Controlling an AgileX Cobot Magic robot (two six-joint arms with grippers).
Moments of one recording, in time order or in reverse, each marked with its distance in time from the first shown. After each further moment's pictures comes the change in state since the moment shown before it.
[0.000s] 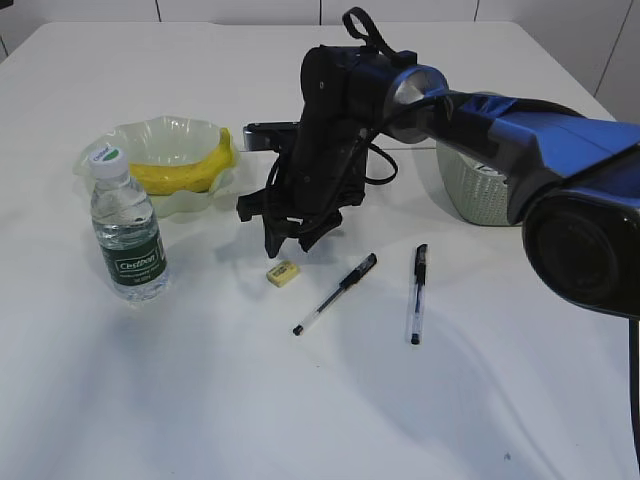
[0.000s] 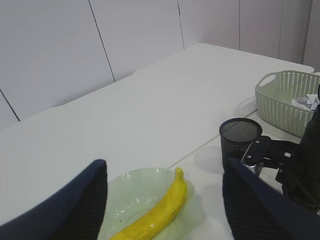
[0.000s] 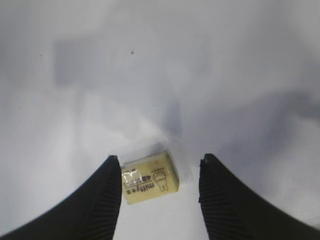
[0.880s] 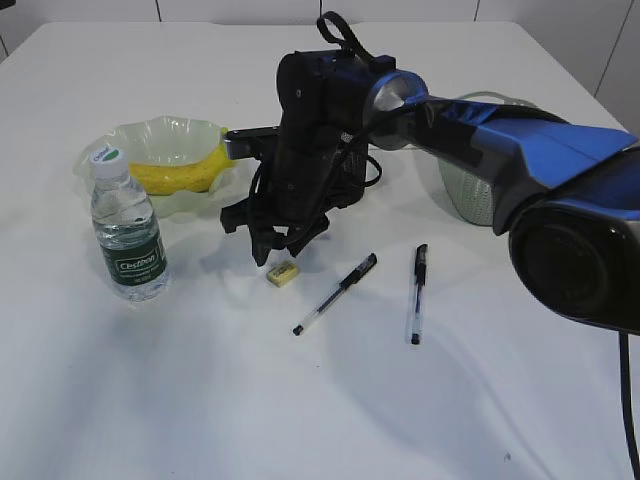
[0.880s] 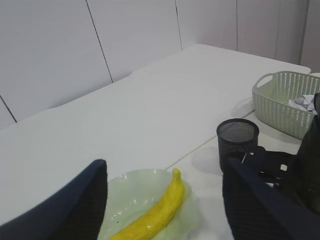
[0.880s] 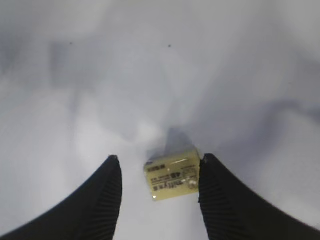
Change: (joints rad) left arm 0.000 0.000 0.000 0.000 0.013 -0.001; right arm 0.043 0.000 -0.008 -0.038 0.006 0.000
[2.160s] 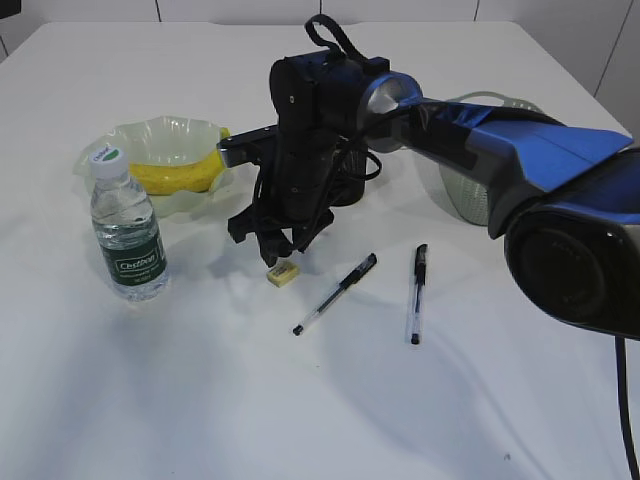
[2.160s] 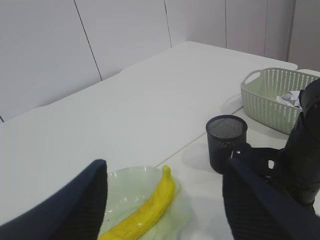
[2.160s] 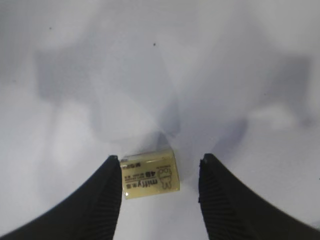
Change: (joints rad) left arm 0.000 0.000 0.000 0.032 0.029 -0.026; right arm -0.002 0.000 0.000 -0.090 0.002 -0.088
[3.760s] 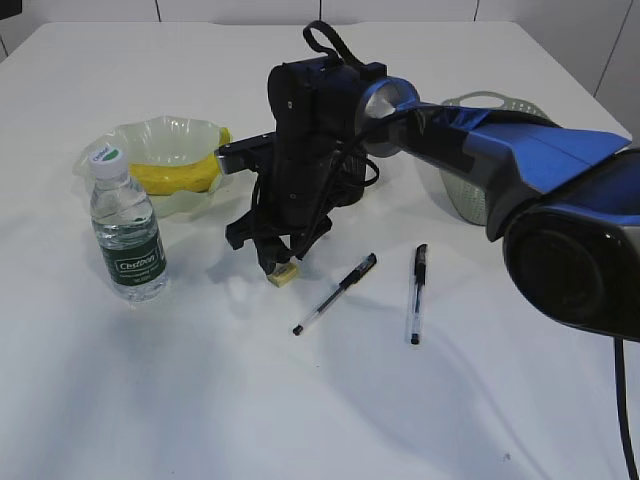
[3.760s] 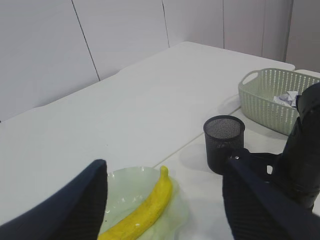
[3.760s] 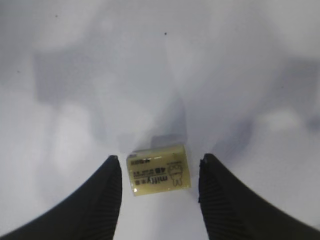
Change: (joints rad) left arm 0.000 0.000 0.000 0.001 0.008 -0.004; right arm 0.005 0.002 0.016 0.015 0.002 -0.006
